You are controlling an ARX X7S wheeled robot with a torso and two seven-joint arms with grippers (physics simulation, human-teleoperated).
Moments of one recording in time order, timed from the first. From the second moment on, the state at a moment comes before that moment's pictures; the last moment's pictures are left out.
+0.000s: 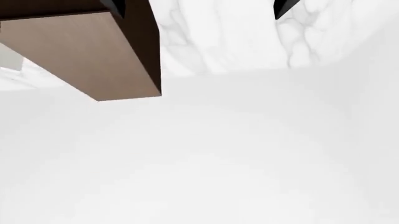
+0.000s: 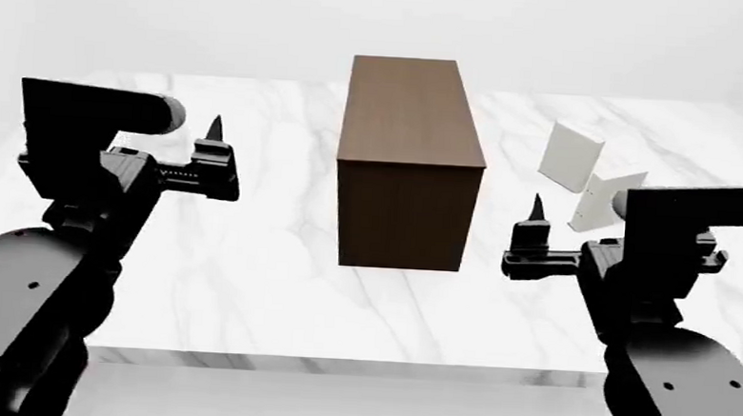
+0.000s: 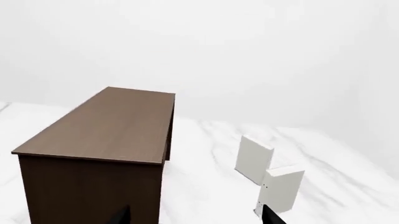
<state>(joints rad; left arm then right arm) -0.70 -0.29 -0.05 0.52 -0.32 -1.12 -0.04 0.50 0.26 0.04 -0.62 0.20 1.13 0.07</state>
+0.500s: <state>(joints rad) -1.22 -0.32 0.13 0.02 -0.27 -1.12 0.03 1.08 0.41 -0.08 -0.28 0.23 1.33 -0.02</state>
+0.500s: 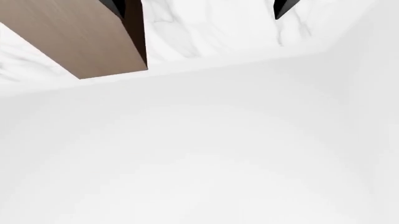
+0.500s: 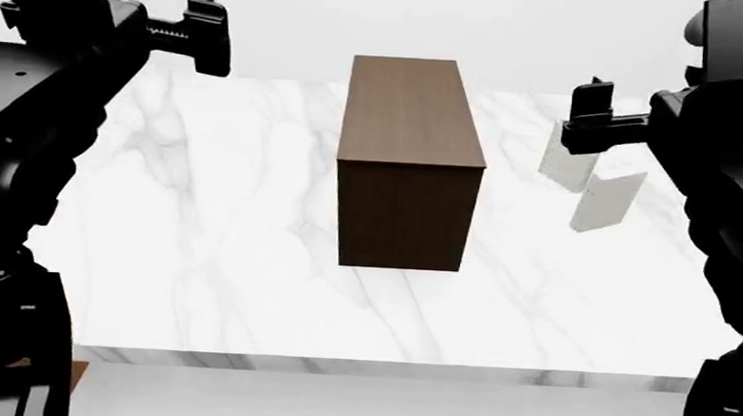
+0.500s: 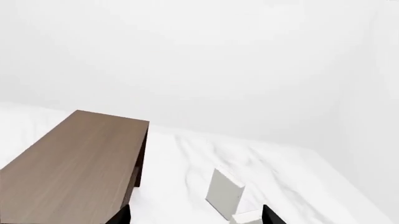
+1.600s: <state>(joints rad) -1.45 -0.33 0.27 -0.33 -0.21 -0.98 0.09 1.35 0.42 -0.21 0.14 0.24 1.25 -0.14</state>
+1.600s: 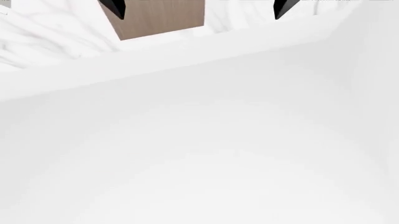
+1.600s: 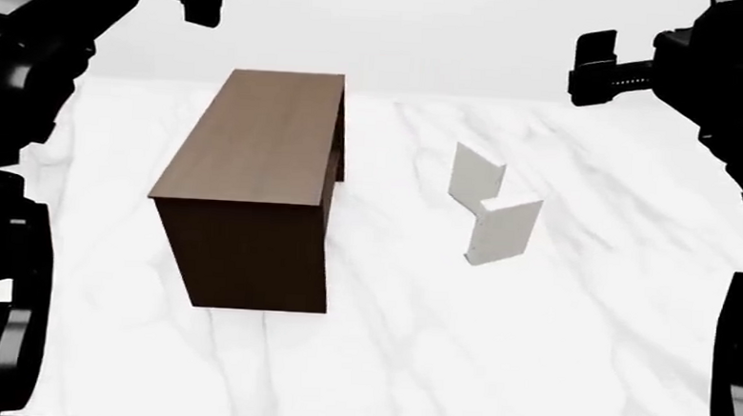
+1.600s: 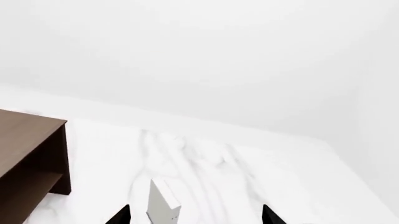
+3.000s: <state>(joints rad) -1.45 -0.36 0.26 -0.31 -0.23 -0.98 0.08 1.33 0.42 -0.24 0.08 0.29 1.38 -0.13</state>
